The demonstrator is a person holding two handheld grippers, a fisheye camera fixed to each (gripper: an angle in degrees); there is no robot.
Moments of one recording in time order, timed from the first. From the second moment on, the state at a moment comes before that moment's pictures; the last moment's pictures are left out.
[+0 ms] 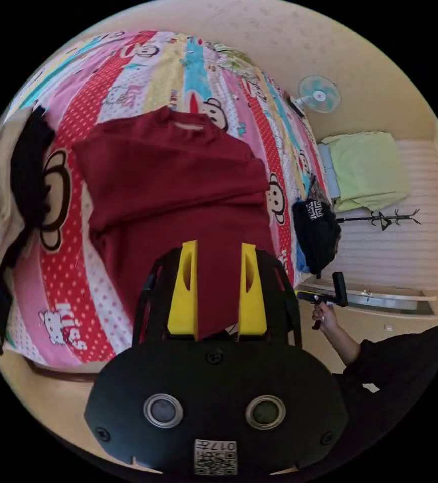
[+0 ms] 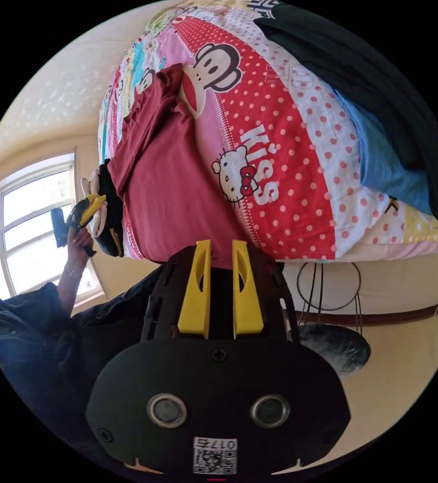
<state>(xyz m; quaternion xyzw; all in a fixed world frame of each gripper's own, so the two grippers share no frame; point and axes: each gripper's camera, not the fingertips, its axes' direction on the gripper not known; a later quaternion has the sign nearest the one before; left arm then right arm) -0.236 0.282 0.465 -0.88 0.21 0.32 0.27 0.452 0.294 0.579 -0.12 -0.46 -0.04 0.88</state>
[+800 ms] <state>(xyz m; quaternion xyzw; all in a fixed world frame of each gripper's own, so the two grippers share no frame) -0.407 0.299 0.540 -0.95 0.21 0.21 -0.02 0.456 0.275 0.515 -0.31 -0.49 -0.30 0.76</state>
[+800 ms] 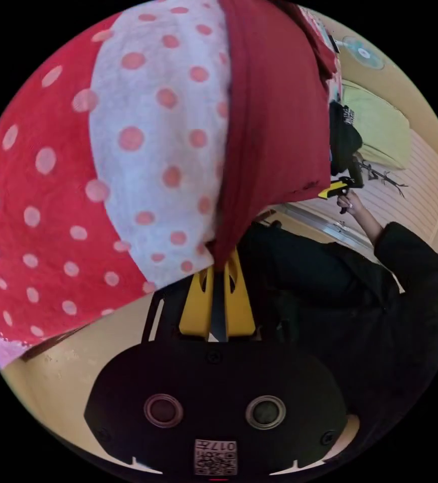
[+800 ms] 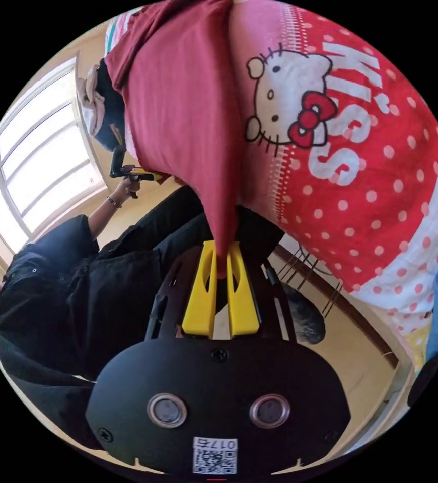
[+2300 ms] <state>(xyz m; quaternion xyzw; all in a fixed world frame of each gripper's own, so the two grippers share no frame) -0.387 0.351 0.584 -0.90 0.09 0.14 0.40 0.248 0.217 0.351 0.14 -0.21 -0.19 0.95</state>
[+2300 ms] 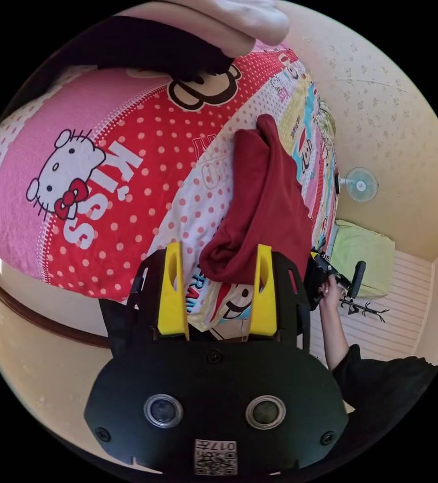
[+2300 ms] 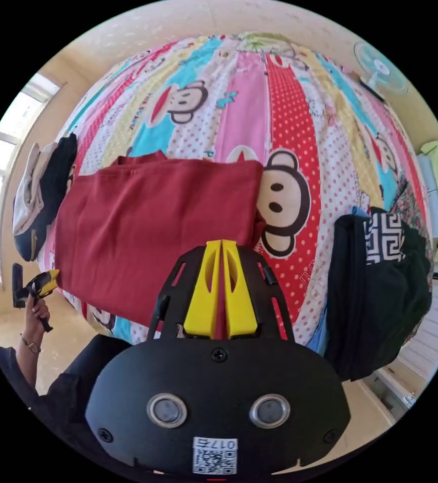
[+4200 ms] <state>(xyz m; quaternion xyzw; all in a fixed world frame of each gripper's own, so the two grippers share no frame) -0.159 0.290 0.281 -0.88 0.45 0.11 0.14 0.554 0.330 0.404 0.13 -0.92 0.06 0.37</state>
